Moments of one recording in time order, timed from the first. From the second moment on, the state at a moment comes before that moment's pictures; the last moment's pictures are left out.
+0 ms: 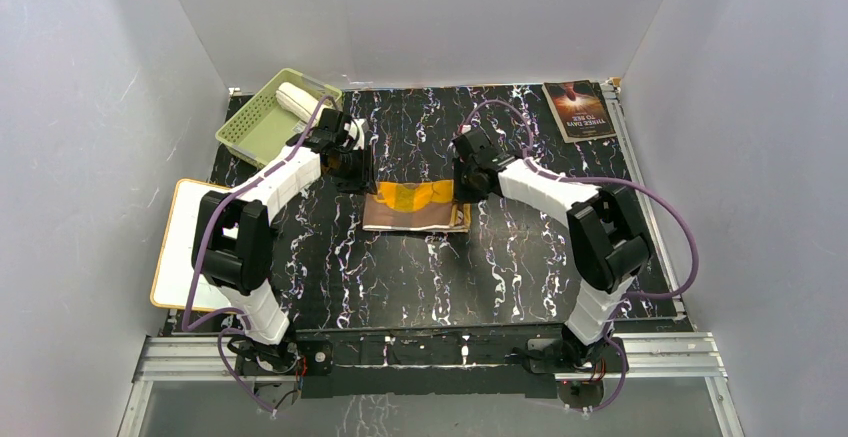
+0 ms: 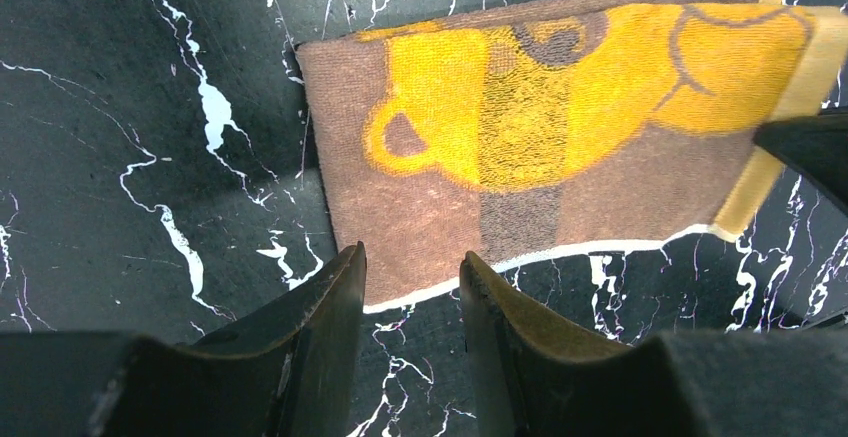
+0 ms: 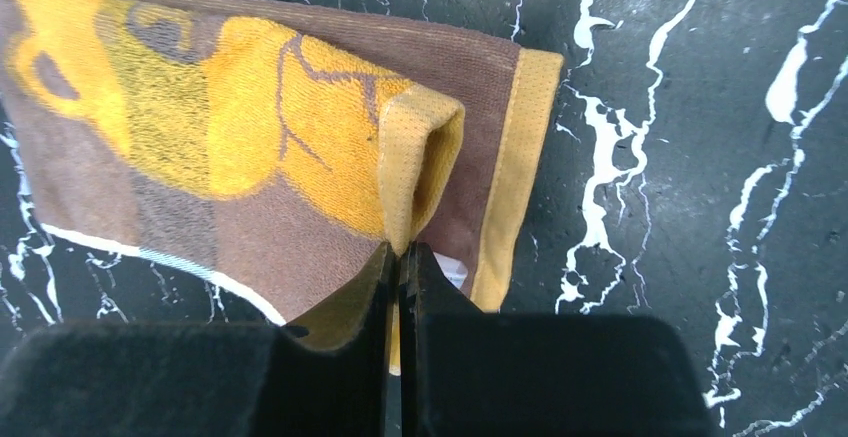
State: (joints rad) left arm -0.31 1.74 1.29 -0.62 0.23 -0.26; right arm 0.53 1.79 1.24 -0.45 0.02 0.52
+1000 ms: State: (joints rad) left arm -0.30 1.74 1.29 -0.66 0.23 -0.24; right arm 0.39 1.67 1.18 -0.49 0.00 0.47
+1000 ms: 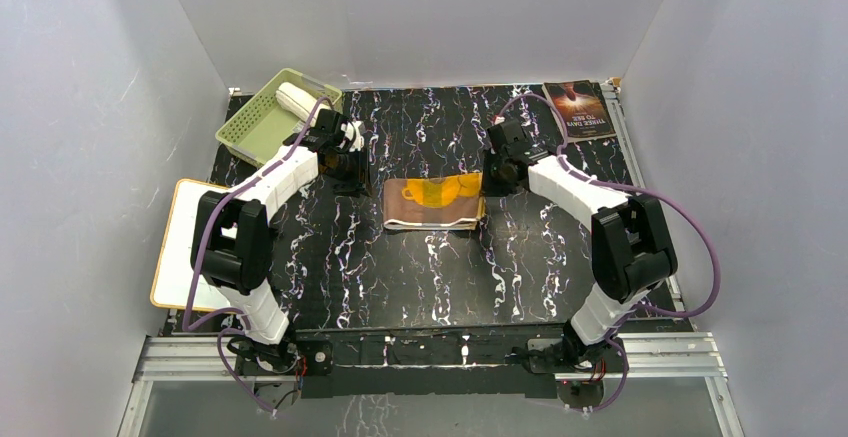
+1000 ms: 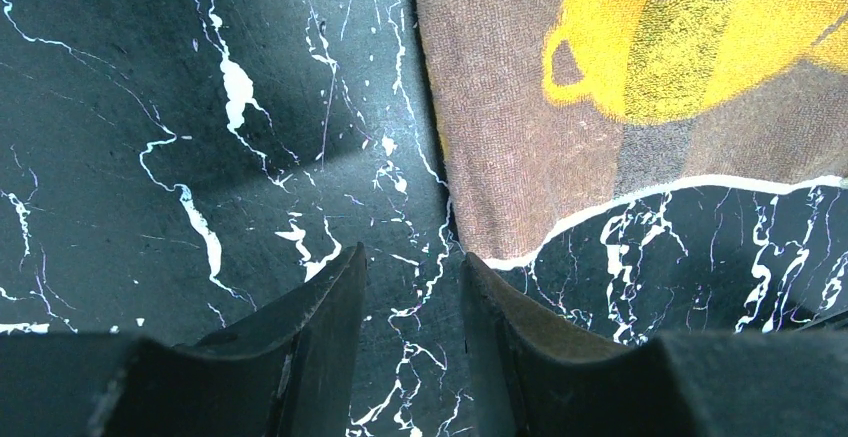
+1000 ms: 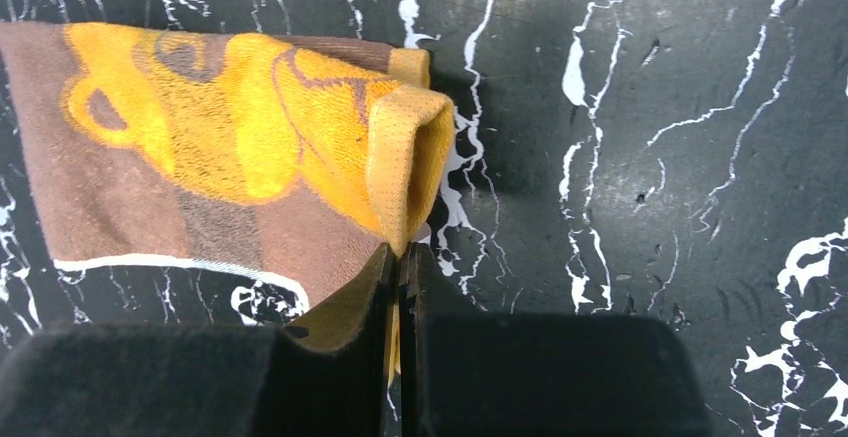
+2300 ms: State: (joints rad) left arm 0.36 1.22 1.21 -0.58 0.58 -0.48; right arm 0.89 2.28 2.33 -0.64 -0.30 0.59
